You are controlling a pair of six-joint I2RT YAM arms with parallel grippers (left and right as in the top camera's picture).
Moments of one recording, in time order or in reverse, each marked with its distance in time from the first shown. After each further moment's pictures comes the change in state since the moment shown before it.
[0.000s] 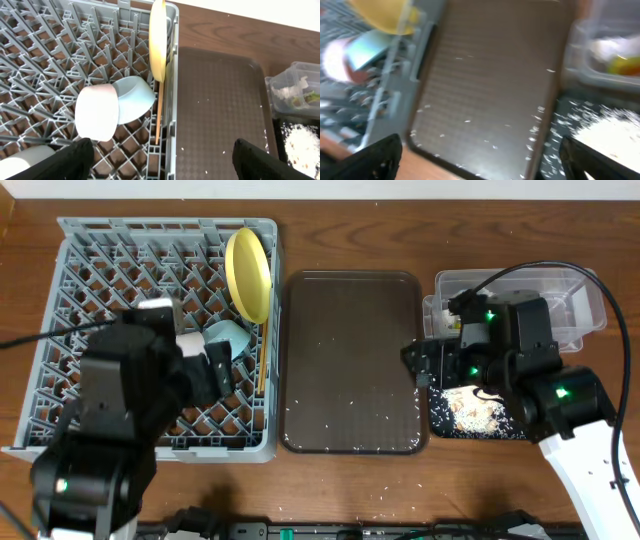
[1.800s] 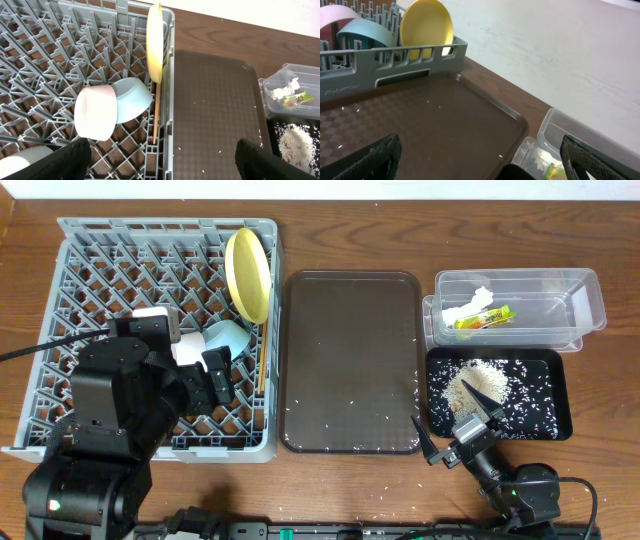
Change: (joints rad) left arm 0.000 -0.033 0.000 -0.007 0.008 0.000; right arm -0.075 -1.143 -1.149 0.836 -0.048 -0.557
